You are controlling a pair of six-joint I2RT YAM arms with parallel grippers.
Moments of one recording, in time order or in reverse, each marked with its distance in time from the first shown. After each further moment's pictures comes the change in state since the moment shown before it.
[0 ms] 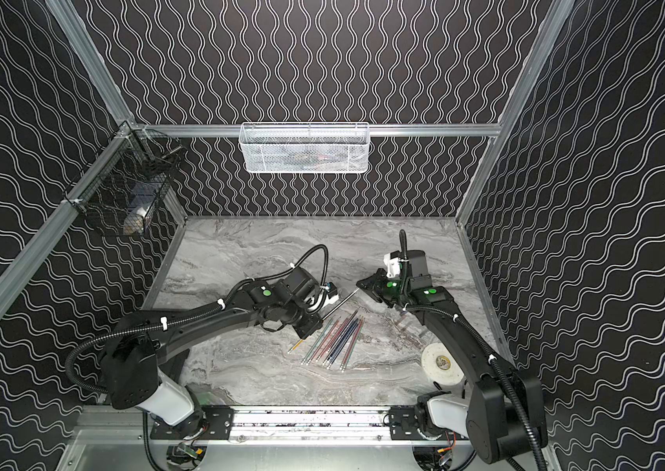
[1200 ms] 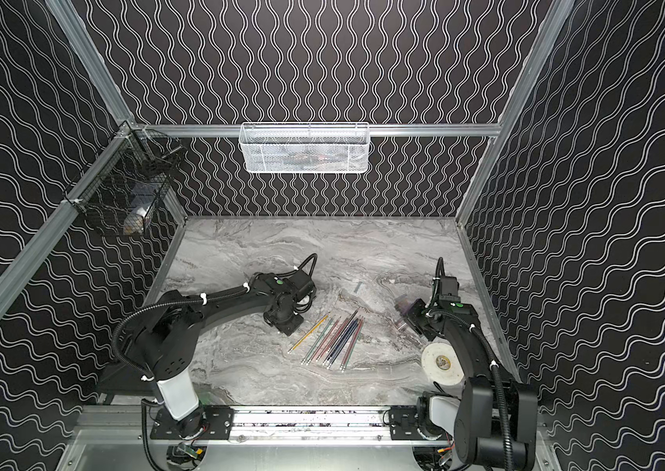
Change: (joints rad) left arm 0.123 0.228 0.033 -0.200 -0.289 -0.059; right arm -0.336 -0.047 -0.180 -0.344 0.265 -0.162
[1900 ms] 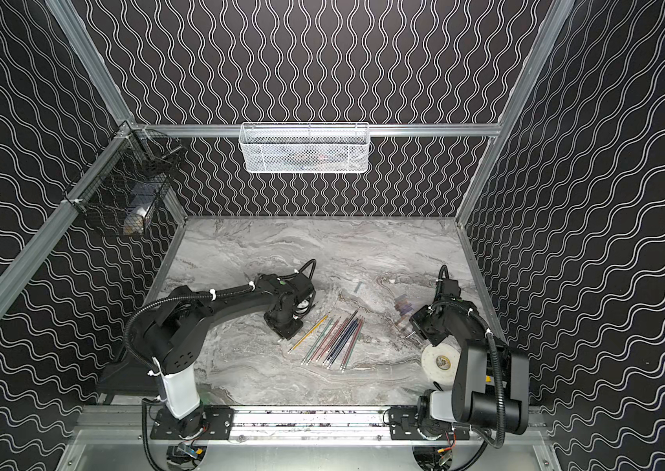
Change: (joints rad) left arm 0.011 0.041 -0.006 -0.023 0.097 0.001; right arm -0.069 0.196 0.013 0.041 0.072 0.053
